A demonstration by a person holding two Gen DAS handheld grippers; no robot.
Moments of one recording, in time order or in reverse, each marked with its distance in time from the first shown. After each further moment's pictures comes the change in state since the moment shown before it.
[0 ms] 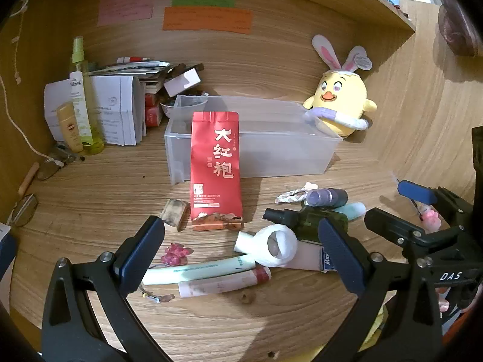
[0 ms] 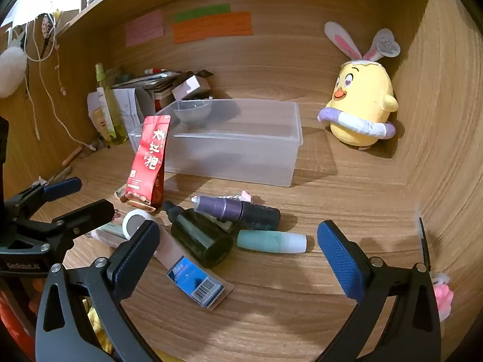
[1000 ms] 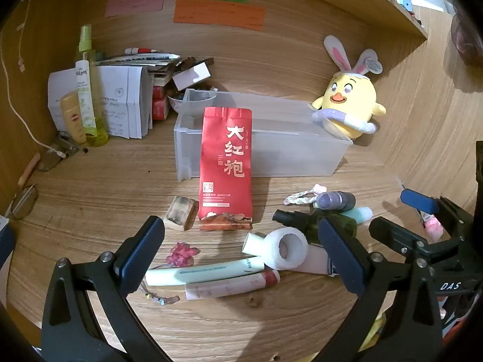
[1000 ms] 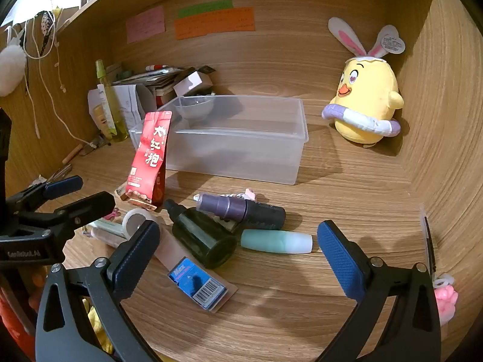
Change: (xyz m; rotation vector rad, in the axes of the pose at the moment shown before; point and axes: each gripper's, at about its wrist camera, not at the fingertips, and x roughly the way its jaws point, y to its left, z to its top) left arm 0.006 0.012 0.001 -0.043 0.015 0.007; right arm 0.007 0.001 0.000 -0.001 0.014 0.012
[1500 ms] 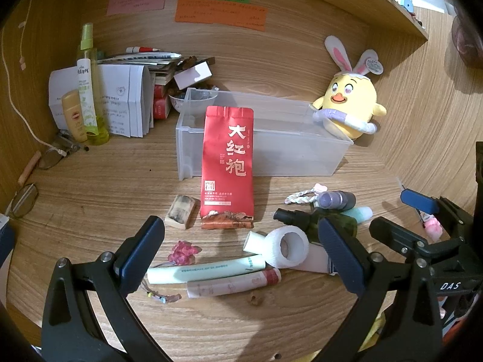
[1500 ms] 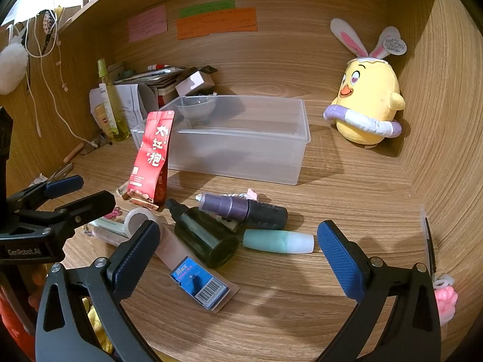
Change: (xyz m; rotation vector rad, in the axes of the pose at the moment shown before) left arm 0.000 0.000 0.000 -0.001 -0.001 0.003; right arm 0.000 0.001 -0.001 -0.005 -0.001 0.000
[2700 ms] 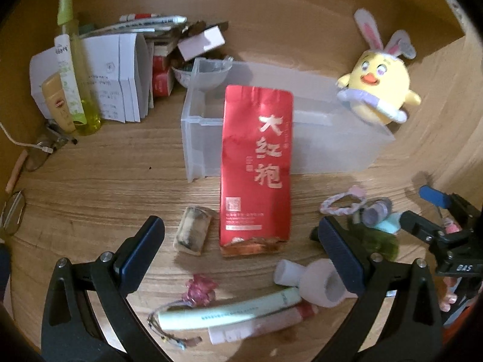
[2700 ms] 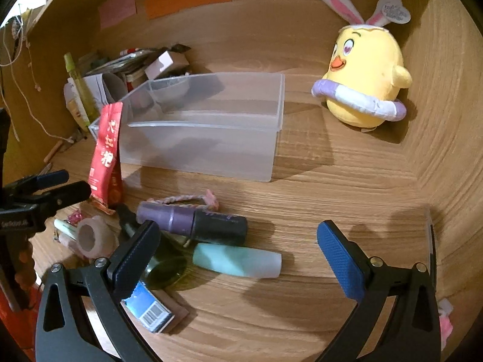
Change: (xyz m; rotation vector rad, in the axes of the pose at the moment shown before) left arm 0.065 0.027 0.029 -0.017 0.184 0.032; right arm 0.052 -0.046 0.017 0.032 0.139 0.008
